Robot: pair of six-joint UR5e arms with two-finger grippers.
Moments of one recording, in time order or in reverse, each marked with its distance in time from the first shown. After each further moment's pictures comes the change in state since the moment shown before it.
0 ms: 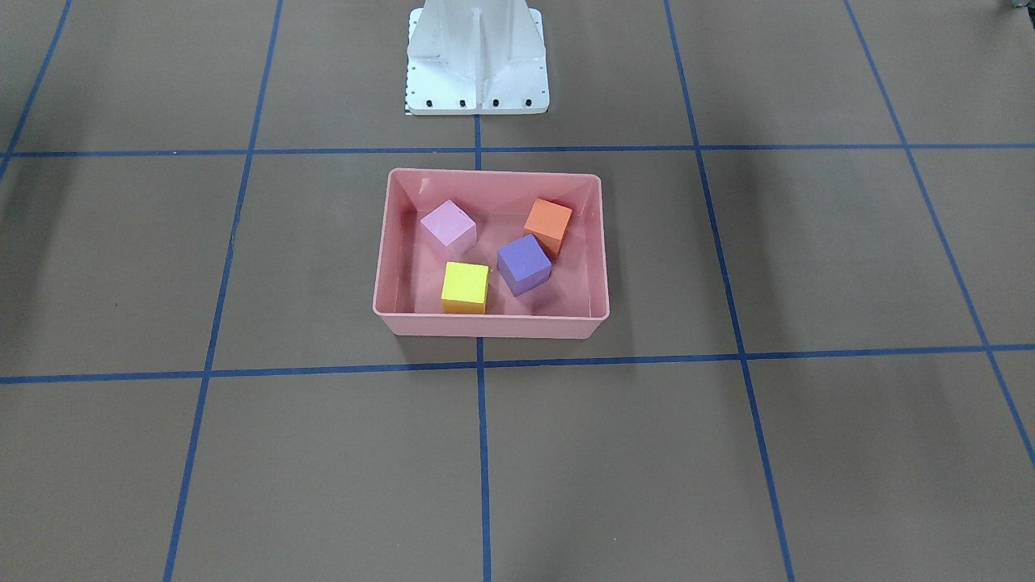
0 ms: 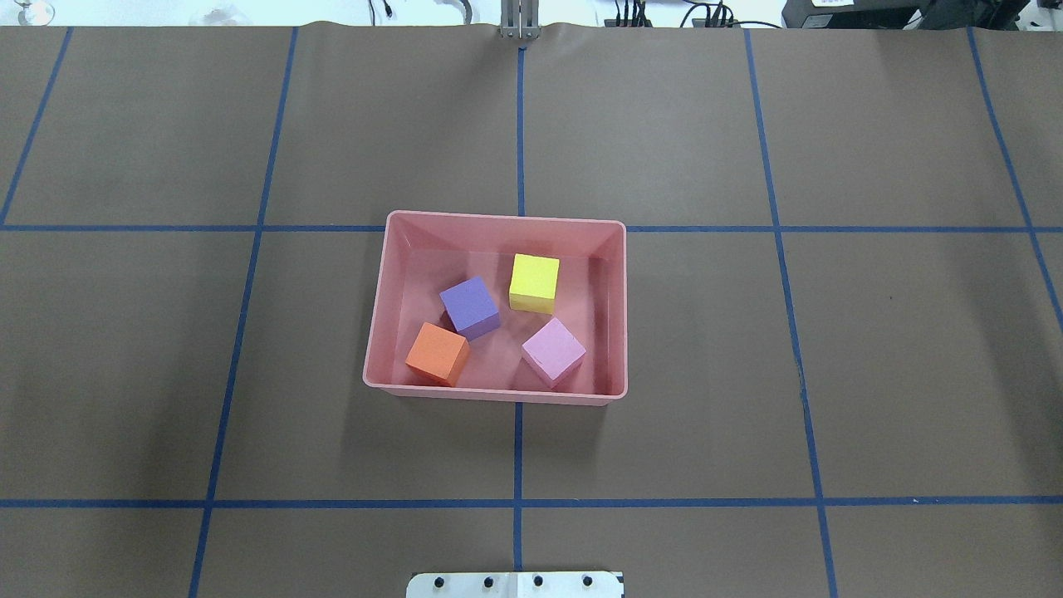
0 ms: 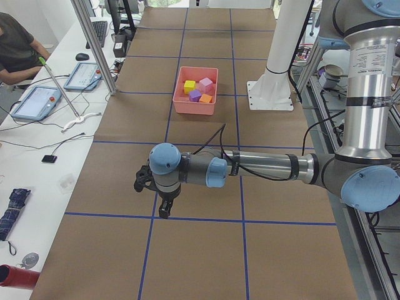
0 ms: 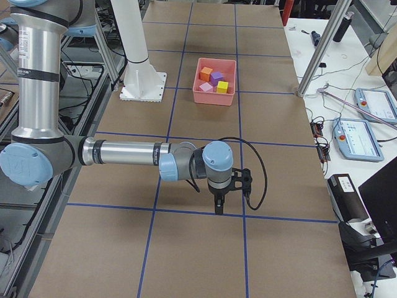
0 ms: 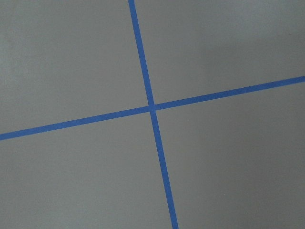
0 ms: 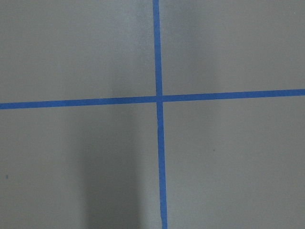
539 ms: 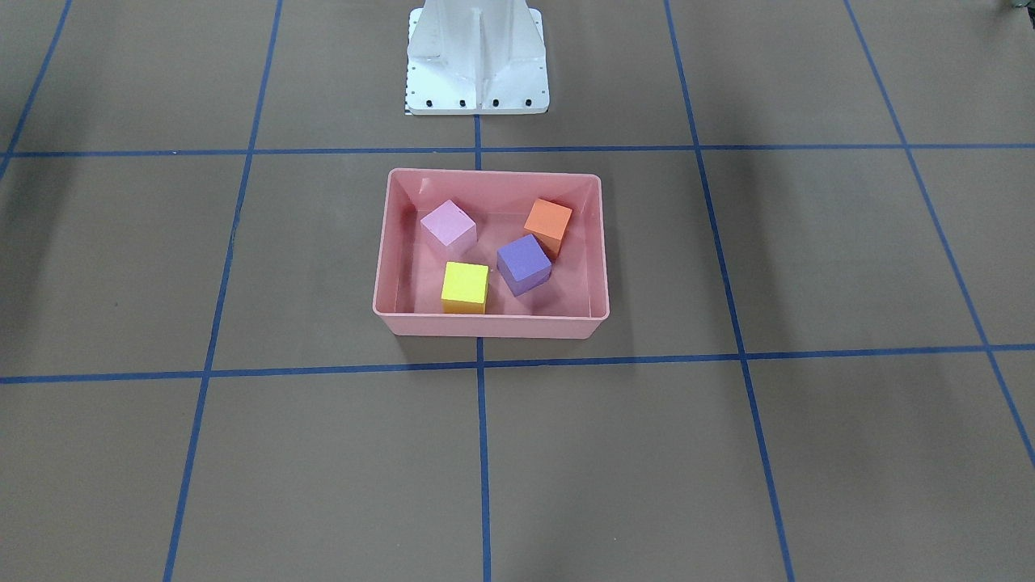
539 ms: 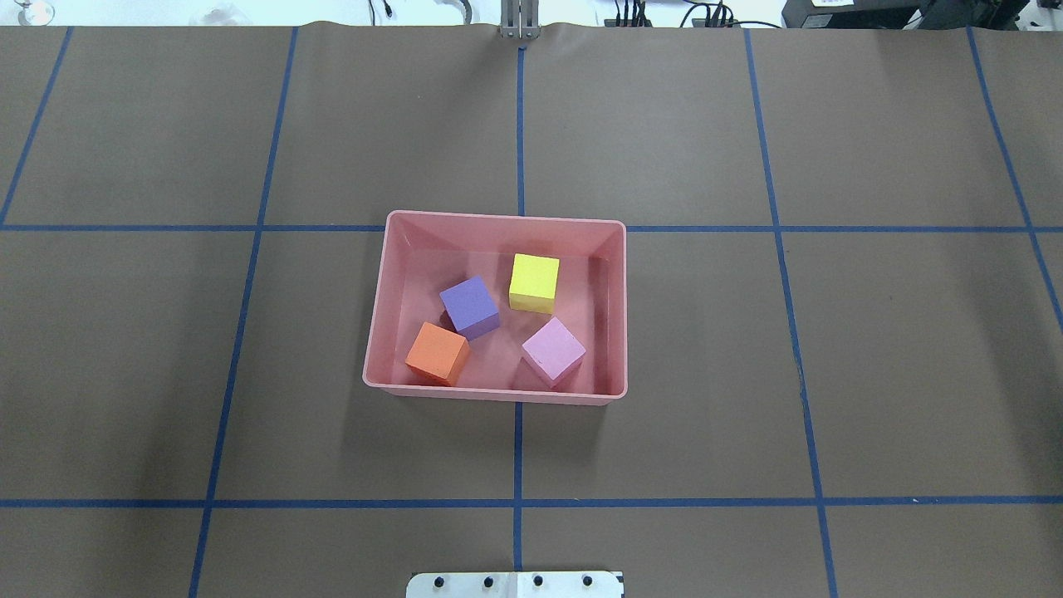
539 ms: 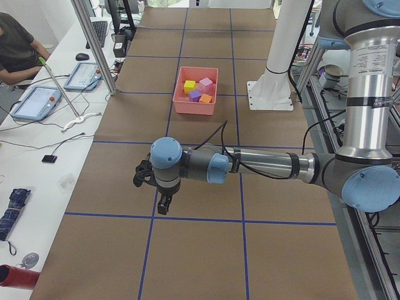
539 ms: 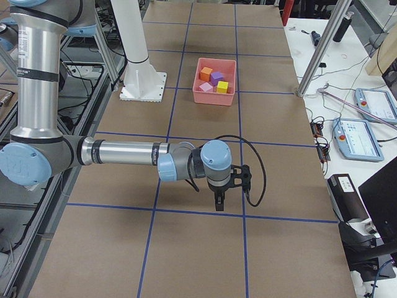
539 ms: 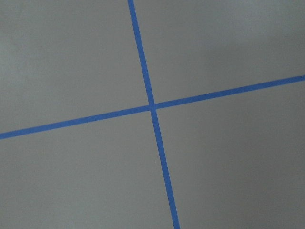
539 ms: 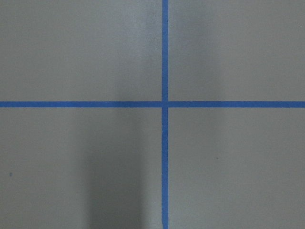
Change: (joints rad) left arm -0.005 0.053 -0.024 -0.002 0.012 -0.002; right arm 0.000 -0.011 0.008 0.038 0.070 -0.002
